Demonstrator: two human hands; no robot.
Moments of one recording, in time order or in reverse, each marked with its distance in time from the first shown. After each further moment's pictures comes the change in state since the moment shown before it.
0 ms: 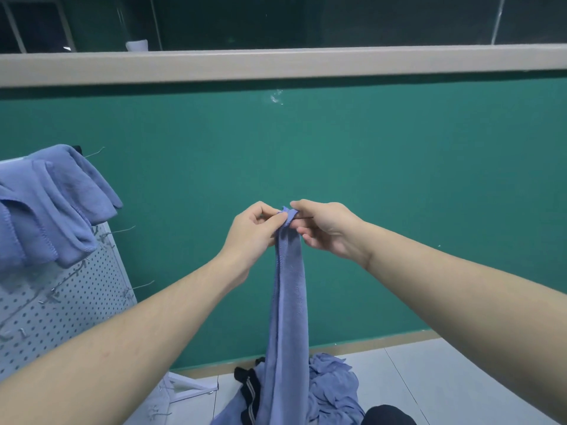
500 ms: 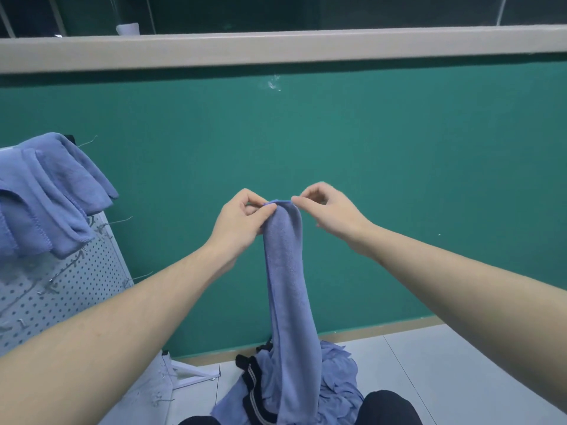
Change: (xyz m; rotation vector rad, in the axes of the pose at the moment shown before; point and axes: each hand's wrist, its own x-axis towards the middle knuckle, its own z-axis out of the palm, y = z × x) left_hand 0.009 -0.009 -0.017 0.142 0.039 0.051; right_hand 0.007 0.018 -0.021 -0.489 0.070 -0.416
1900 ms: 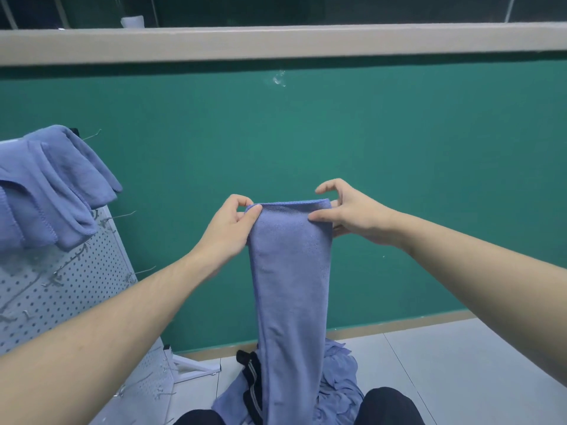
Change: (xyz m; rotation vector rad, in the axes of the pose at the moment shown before) left_hand -0.008 -0.014 -0.024 0.125 -0.076 0.008; right_hand 0.002 0.011 -0.029 0.093 -0.318 0.067
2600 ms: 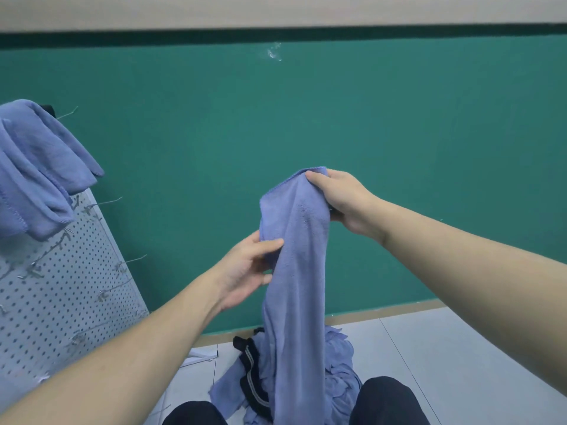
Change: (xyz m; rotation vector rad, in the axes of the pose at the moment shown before) left_hand -0.023 -0.048 0.041 -0.626 -0.354 -0.388; right_hand 0.032 0.008 0.022 0.202 0.248 0.088
